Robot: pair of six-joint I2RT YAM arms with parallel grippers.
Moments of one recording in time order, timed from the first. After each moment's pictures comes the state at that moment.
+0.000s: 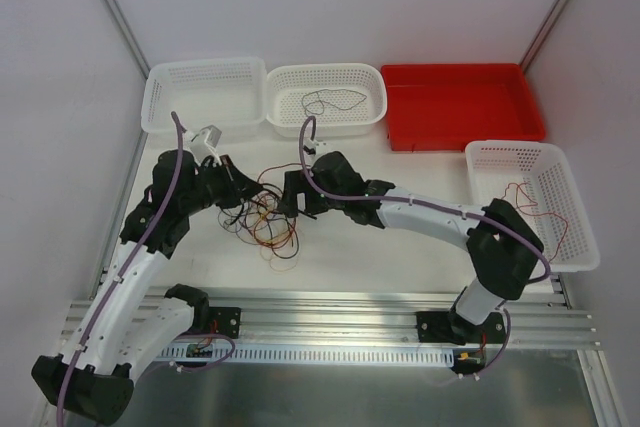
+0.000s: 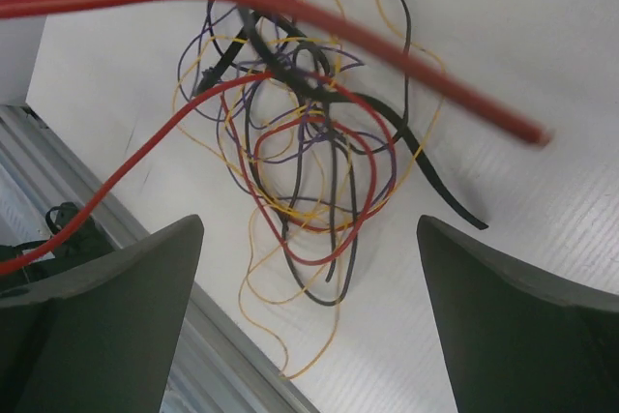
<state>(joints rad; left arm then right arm) -0.28 0.79 0.82 -0.50 0.34 -0.60 0.96 1.63 1.11 -0.08 -0.02 0.61</state>
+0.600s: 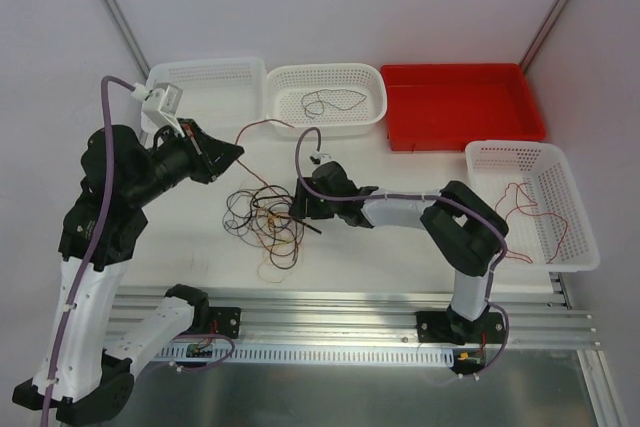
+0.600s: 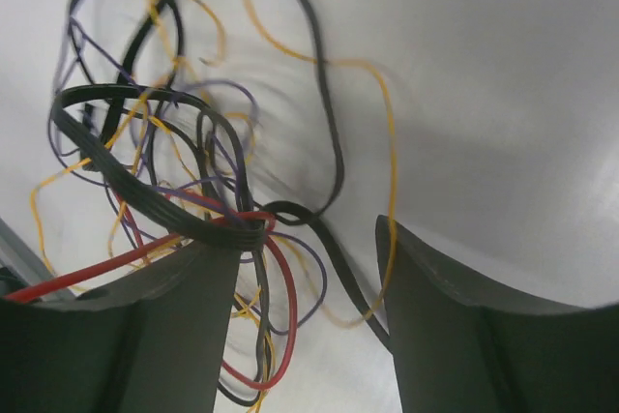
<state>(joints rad) -0.28 0.82 1.34 -0.71 0.40 -0.48 0.90 1.88 1.07 0.10 -0.03 0.72</state>
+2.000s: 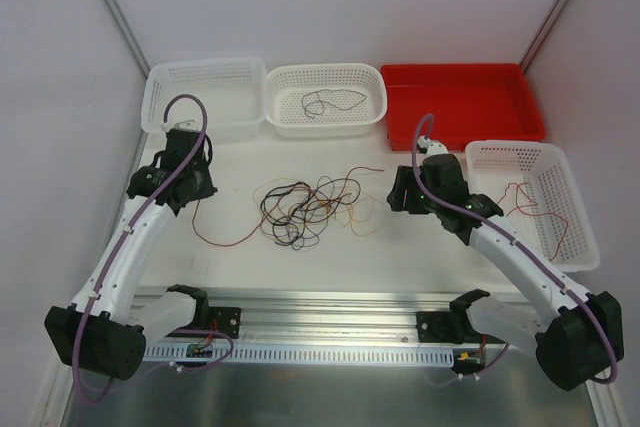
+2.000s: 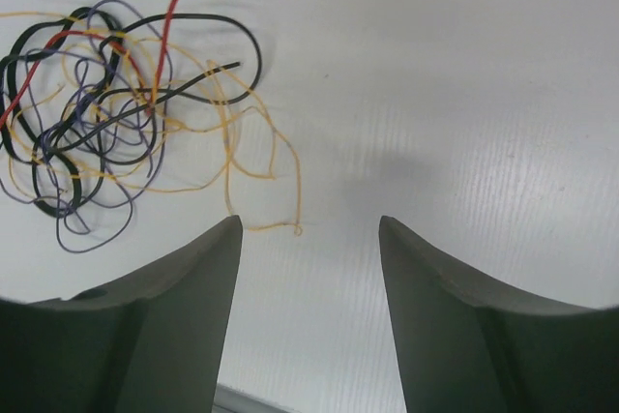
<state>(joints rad) -0.22 1.06 1.12 -0.91 -0.29 -0.37 0.45 1.08 0.76 -0.41 0.03 0.42</state>
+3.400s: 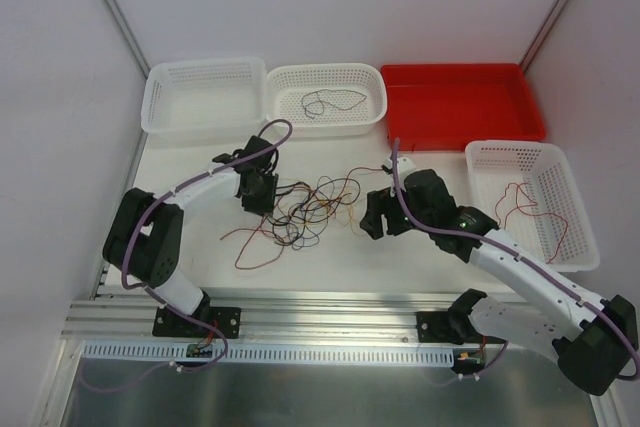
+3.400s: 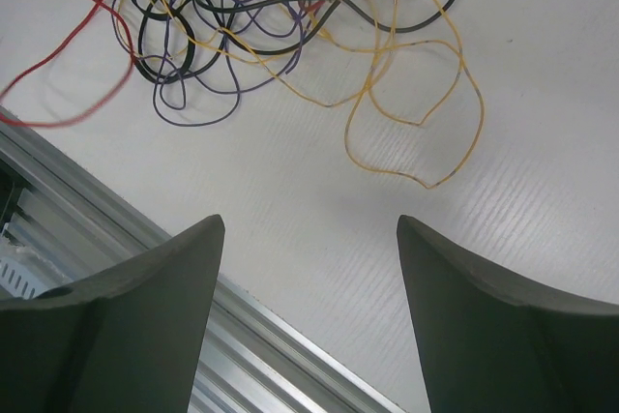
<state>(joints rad) -0.44 1.59 0.99 -0.62 0.03 -0.33 0.72 0.97 0.76 -0.47 -0.07 0.32</state>
